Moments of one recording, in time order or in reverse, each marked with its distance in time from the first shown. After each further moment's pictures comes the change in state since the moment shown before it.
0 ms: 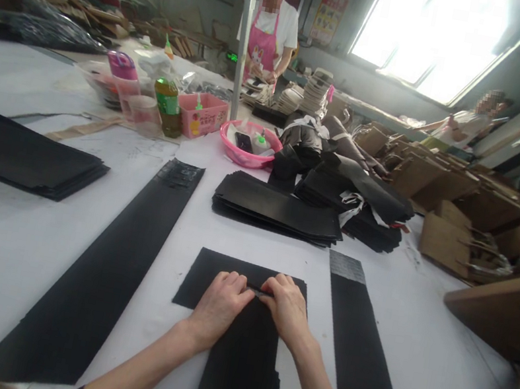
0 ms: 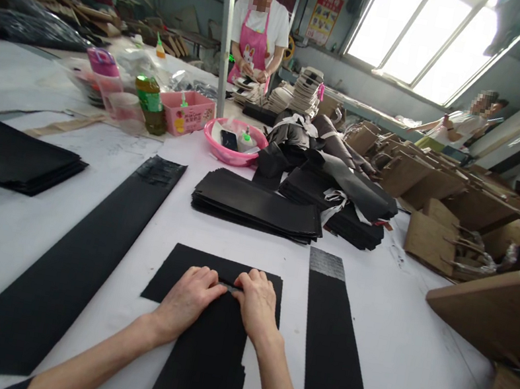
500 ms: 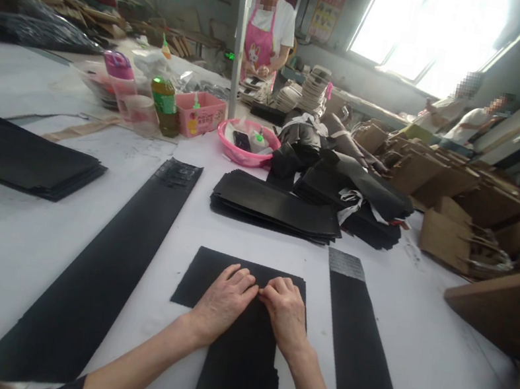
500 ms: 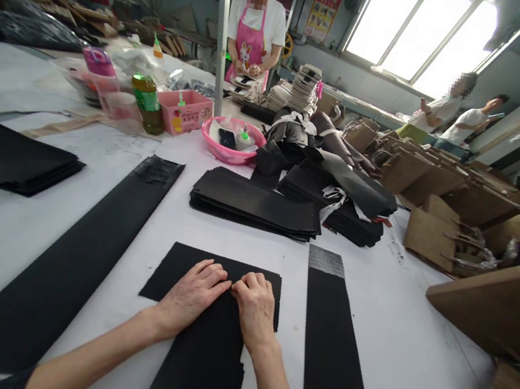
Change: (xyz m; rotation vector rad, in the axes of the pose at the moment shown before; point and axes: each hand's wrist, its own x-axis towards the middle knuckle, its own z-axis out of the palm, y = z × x) left_hand 0.006 -0.001 0.007 0.094 0.026 0.137; right_hand -0.014 0.003 0.012 -0.036 0.105 -0.094
